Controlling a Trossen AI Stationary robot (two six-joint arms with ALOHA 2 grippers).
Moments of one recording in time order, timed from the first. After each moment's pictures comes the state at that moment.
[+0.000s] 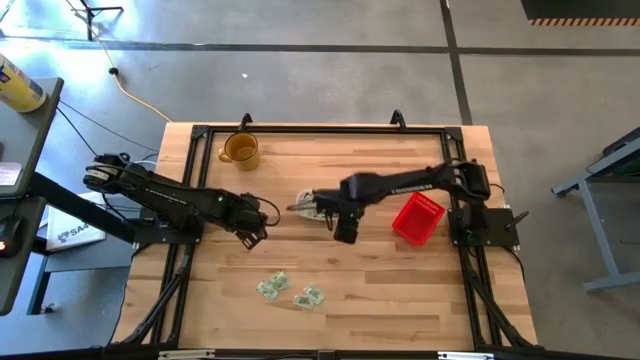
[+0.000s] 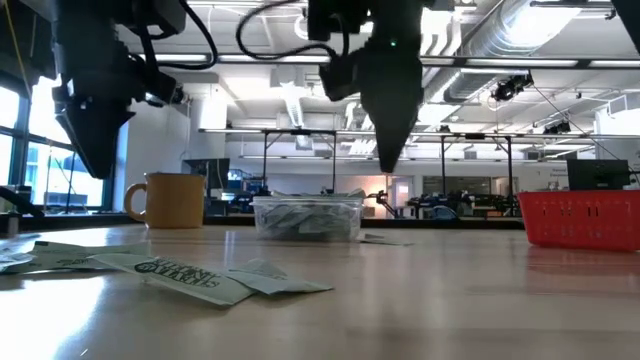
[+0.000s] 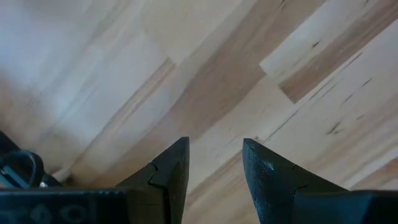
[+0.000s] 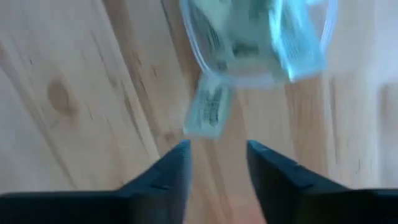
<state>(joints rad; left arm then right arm) -0.21 1.29 0.83 -1.05 -0.21 -0.99 0.00 1.98 1.63 -1.15 0.04 0.30</state>
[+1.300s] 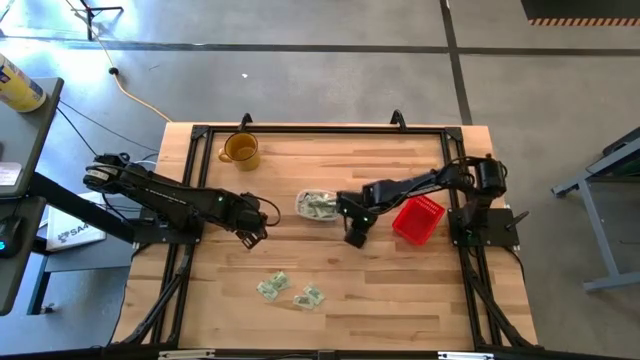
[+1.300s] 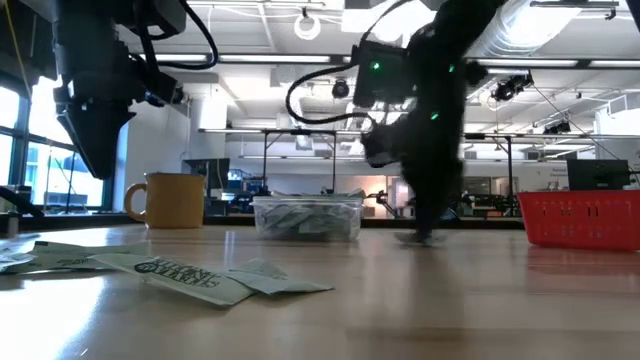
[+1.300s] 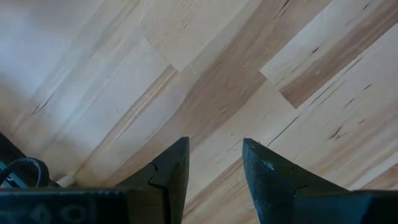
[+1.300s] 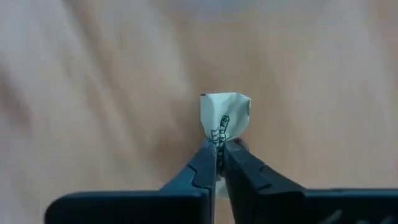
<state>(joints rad) -0.21 1.29 0.83 -1.05 -0.23 -0.97 -0.04 1.86 1.08 -0.55 -0.08 0.41</state>
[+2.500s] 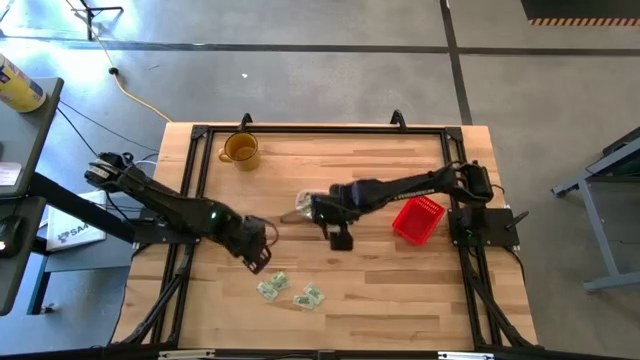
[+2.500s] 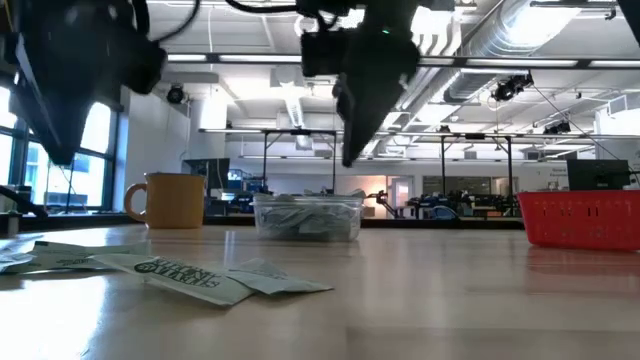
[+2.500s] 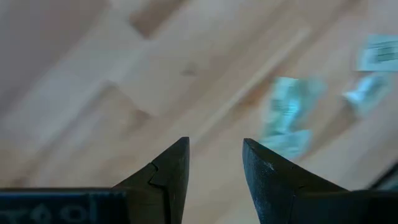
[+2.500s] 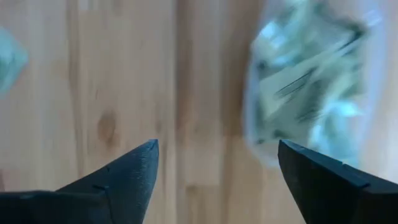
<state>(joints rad) -0.37 1.29 0.83 -0.79 0.04 -1.20 0.04 1.96 1.62 -0.90 0.04 0.06</state>
